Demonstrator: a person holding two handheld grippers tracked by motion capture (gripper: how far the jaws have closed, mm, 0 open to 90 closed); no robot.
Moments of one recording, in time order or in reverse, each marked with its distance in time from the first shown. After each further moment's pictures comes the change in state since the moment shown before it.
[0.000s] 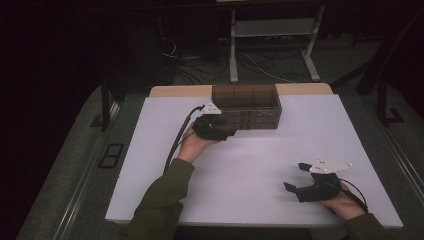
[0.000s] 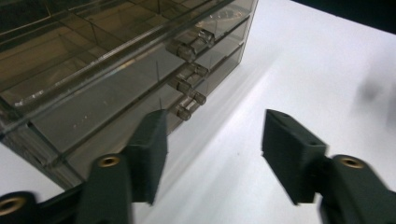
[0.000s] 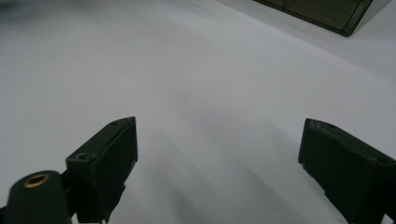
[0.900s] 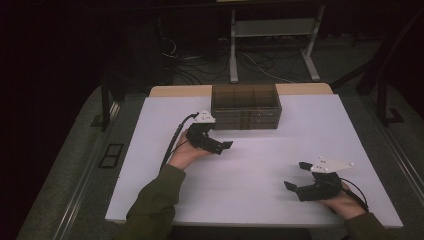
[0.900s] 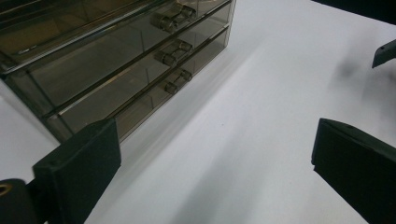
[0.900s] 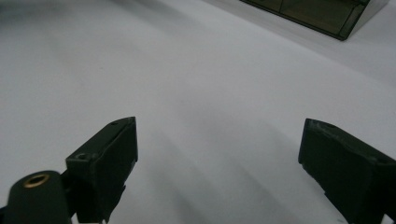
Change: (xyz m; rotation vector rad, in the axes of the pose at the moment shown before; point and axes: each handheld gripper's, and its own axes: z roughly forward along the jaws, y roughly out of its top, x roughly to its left) left arm -0.009 -0.018 -0.023 0.006 -0.015 0.000; right arm -0.002 0.001 -0.001 -0.013 -0.001 0.006
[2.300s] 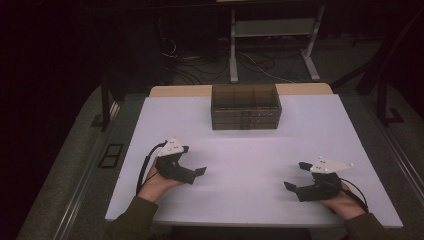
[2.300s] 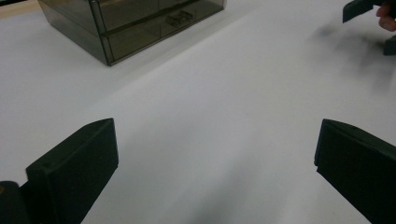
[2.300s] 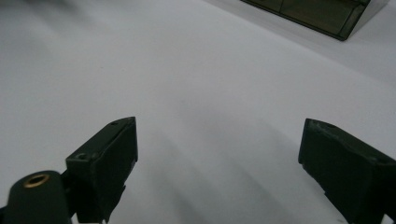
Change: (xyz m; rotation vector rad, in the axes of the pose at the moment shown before) left arm -0.029 -0.082 -0.079 -0.044 0.049 -0.057; right arm 0.001 0.000 0.000 -0.001 -0.004 -0.005
